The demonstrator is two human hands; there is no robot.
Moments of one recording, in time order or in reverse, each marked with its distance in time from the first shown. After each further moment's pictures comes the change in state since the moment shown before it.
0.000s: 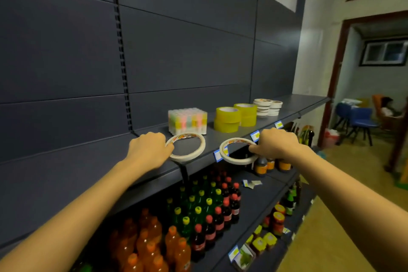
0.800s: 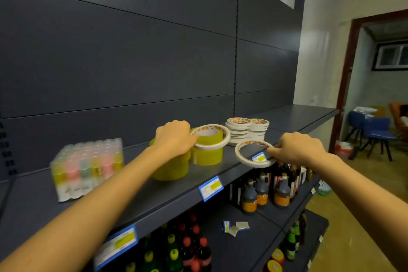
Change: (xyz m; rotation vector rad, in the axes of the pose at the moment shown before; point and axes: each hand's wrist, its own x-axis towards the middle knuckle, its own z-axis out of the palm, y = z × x) left_hand 0.280 0.242 0.102 -0.065 0.050 0.096; right_hand 0.260 0.236 0.057 0.050 0.088 0.068
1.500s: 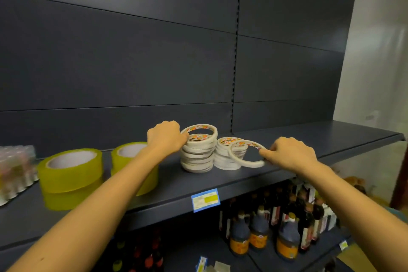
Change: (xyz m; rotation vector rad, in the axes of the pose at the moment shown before) left_hand 0.165 0.138 0.102 0.141 0.100 -0.406; right_hand 0.218 0.154 0.062 0.233 0.031 -0.216
